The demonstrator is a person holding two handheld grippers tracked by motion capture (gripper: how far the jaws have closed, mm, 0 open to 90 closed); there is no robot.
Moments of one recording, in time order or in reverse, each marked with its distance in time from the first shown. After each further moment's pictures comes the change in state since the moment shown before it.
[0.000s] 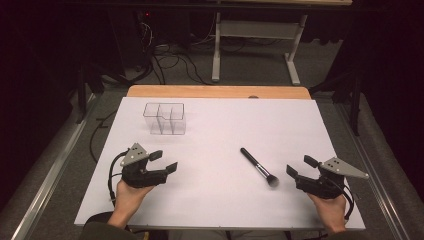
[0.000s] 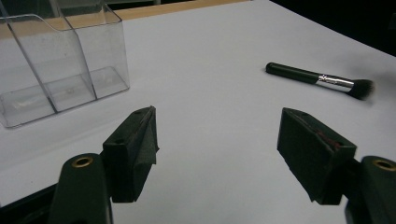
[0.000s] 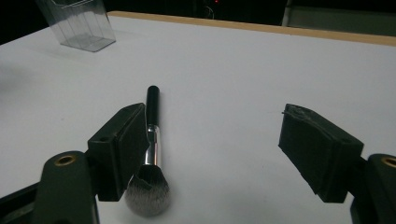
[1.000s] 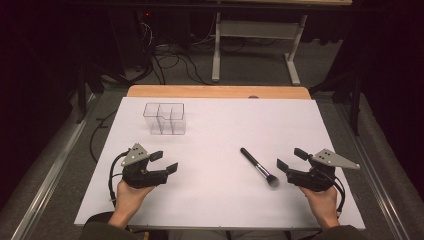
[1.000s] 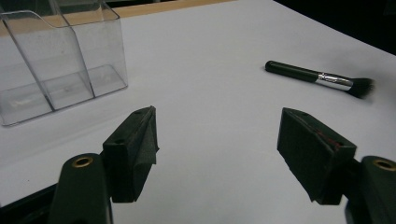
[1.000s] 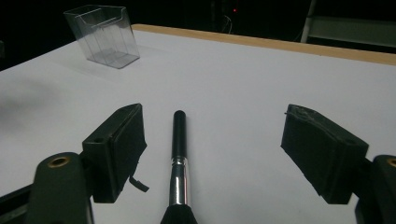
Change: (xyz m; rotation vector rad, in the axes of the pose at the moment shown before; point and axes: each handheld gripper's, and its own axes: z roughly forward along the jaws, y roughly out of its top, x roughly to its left) left arm -0.001 -0.001 0.001 0.006 -0.003 -0.002; right arm 0.015 0.022 0.016 -0.026 0.072 -0.011
